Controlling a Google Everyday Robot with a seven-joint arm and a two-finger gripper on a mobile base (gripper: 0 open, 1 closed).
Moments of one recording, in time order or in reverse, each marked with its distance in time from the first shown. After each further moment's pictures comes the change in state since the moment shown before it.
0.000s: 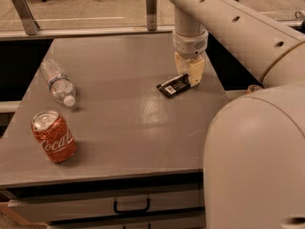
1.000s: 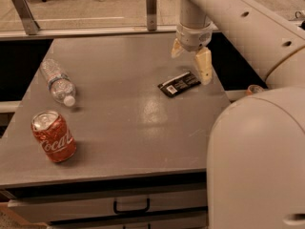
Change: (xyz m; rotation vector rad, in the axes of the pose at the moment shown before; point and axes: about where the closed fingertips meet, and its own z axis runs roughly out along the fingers) arm 0.008 -0.011 -0.020 0.072 -0.019 -0.017
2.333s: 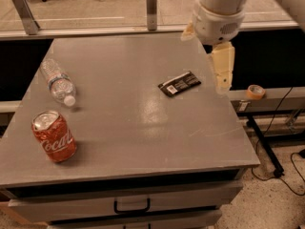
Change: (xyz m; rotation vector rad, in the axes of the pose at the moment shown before) arm -0.046 0.101 -0.099 0.114 -0.013 0.217
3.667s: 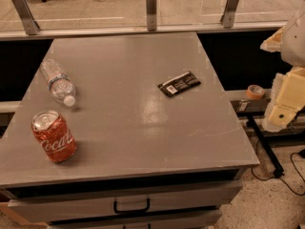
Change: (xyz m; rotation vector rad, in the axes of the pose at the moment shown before) arm 0.046 0.127 -0.054 0.111 -0.121 0.583
